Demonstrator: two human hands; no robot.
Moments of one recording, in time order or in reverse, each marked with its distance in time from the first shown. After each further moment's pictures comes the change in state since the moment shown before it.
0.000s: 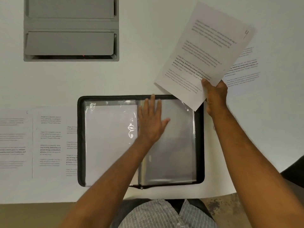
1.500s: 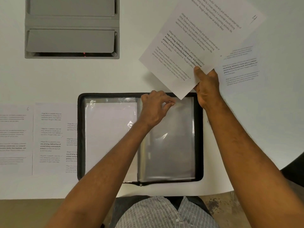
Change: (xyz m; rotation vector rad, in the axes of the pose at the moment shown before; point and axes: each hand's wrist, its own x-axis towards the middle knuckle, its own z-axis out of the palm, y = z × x) left_hand 0.039 0.021 -0.074 -0.457 0.016 0.081; right_hand -0.016 -0.030 0.037 0.062 -0.160 -0.003
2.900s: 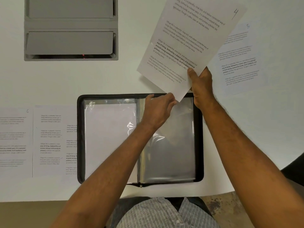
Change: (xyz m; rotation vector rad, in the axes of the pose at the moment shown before) left_hand 0.003 0.014 0.007 0.106 -0.034 -0.005; right_hand -0.004 0.002 0.011 -0.278 0.000 -0.109
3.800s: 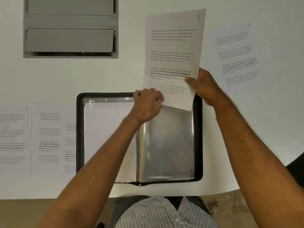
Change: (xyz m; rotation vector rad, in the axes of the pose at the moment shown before) left_hand 0.006 -0.040 -0.023 0.011 -0.137 -0.034; right_hand 0.009 -0.003 -0.028 -0.328 -0.348 0.060
